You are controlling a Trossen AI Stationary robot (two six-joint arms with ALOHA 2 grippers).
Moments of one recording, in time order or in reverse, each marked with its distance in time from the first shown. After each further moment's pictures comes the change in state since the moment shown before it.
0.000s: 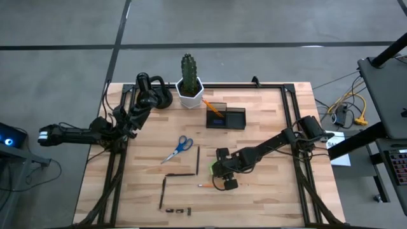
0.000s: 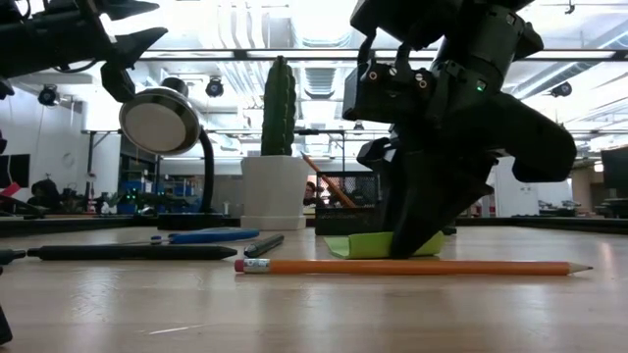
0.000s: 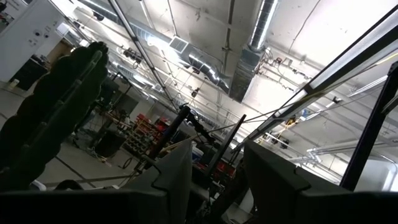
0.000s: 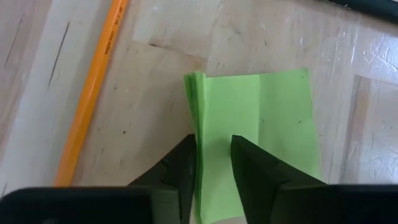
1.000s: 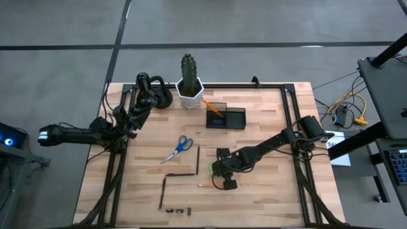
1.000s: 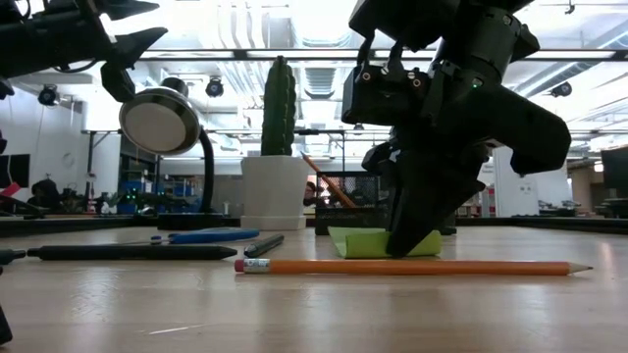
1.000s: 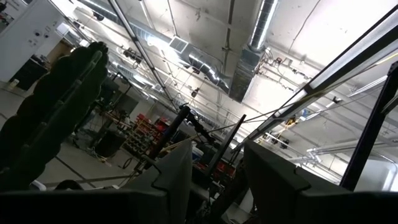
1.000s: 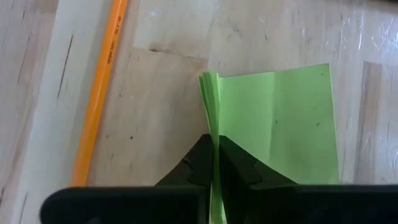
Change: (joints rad) left arm 0.000 0.000 0.000 0.000 0.000 0.000; right arm -0.001 0.000 0.000 -0.001 -0.044 0.087
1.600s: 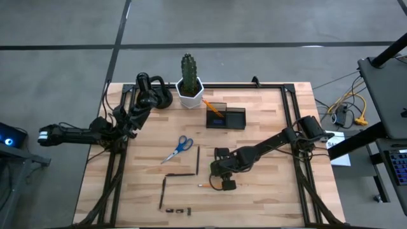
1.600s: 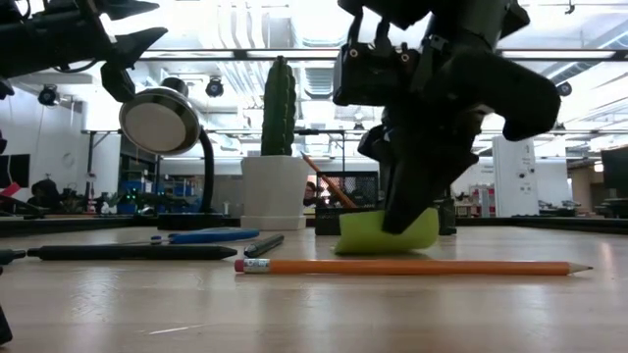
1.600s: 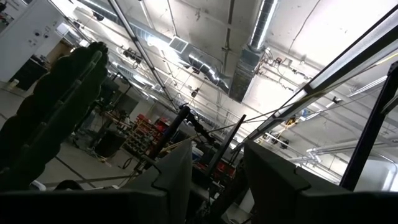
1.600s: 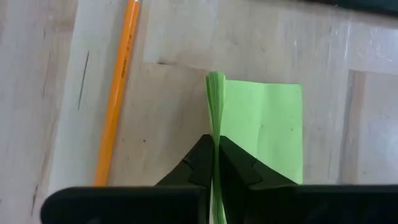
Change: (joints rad) left arm 0.000 0.000 0.000 0.000 0.000 0.000; right arm 0.001 -0.007 0.098 -0.131 -0.001 0.026
